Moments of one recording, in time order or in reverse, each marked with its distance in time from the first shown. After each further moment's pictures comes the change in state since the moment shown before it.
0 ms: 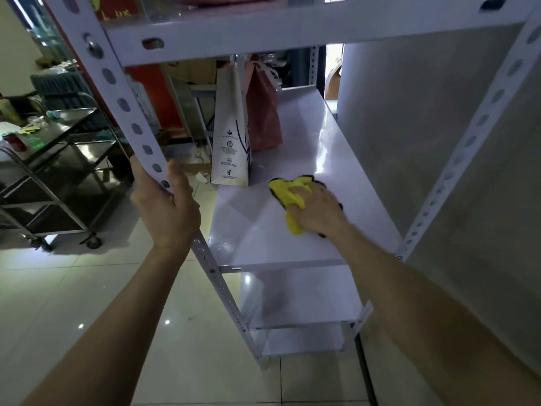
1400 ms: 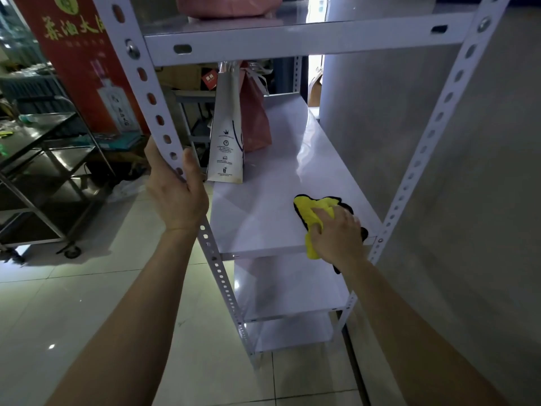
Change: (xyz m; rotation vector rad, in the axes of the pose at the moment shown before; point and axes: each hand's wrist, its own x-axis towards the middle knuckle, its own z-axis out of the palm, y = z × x) left_hand 0.008 0.003 -0.003 0.047 -0.009 -0.002; right_hand -0.117 0.003 -0.001 -0.107 0.277 0.226
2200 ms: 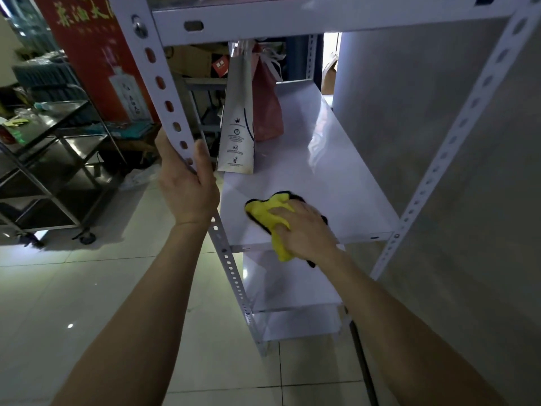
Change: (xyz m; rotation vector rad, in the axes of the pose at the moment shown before) left_hand -0.006 -0.012 0.003 0.001 -0.001 -0.031; right_hand 0.003 -0.069 0.024 0.152 -0.285 -0.346
